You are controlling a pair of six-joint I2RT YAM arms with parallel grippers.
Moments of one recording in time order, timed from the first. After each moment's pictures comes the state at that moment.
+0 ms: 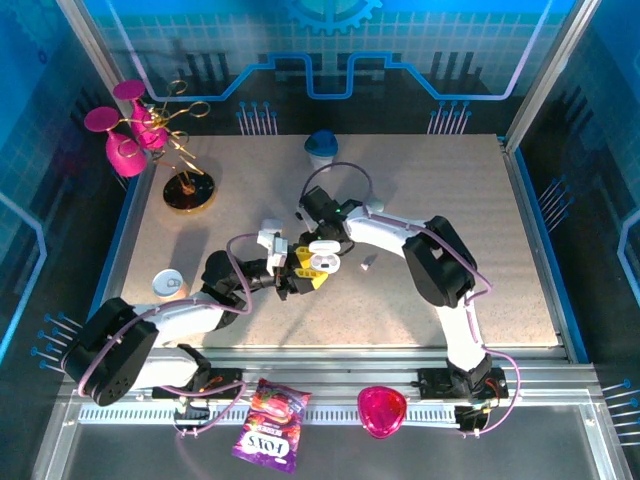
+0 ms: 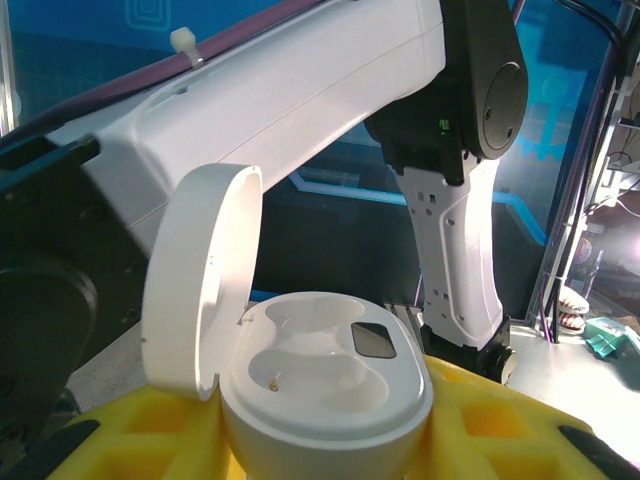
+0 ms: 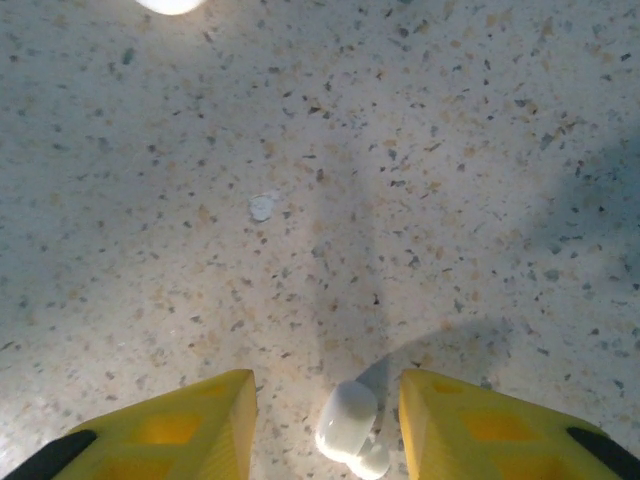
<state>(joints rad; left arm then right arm) -0.56 1.27 0.35 1.23 0.86 -0.35 0.73 2.11 1.56 -0.60 -0.05 0.20</state>
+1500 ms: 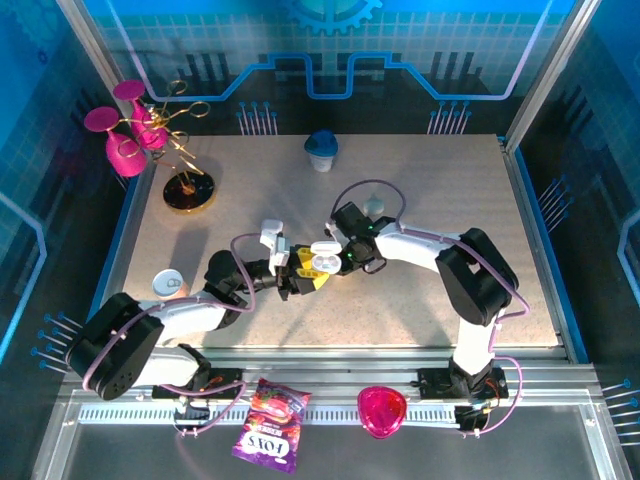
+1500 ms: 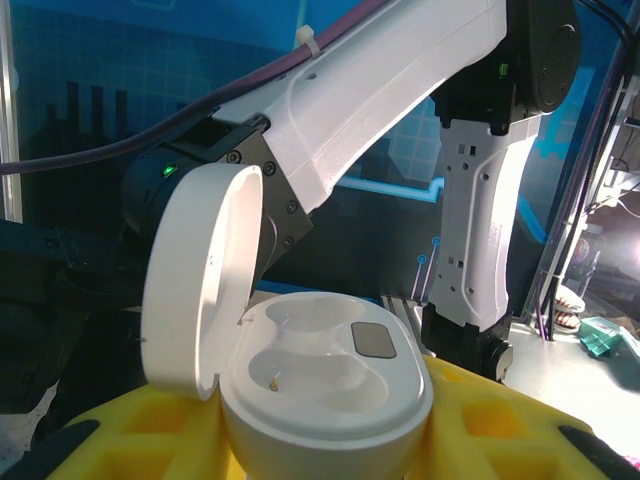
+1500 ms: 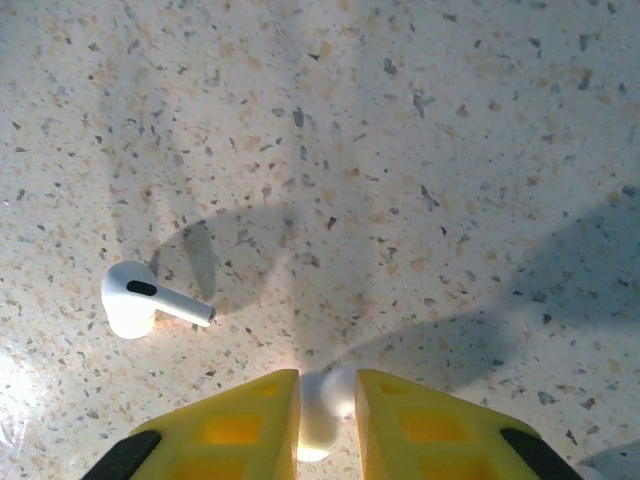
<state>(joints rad) -0.56 1.32 0.35 1.25 0.86 -0.38 0.66 1.84 1.16 -0.51 -0.14 0.19</state>
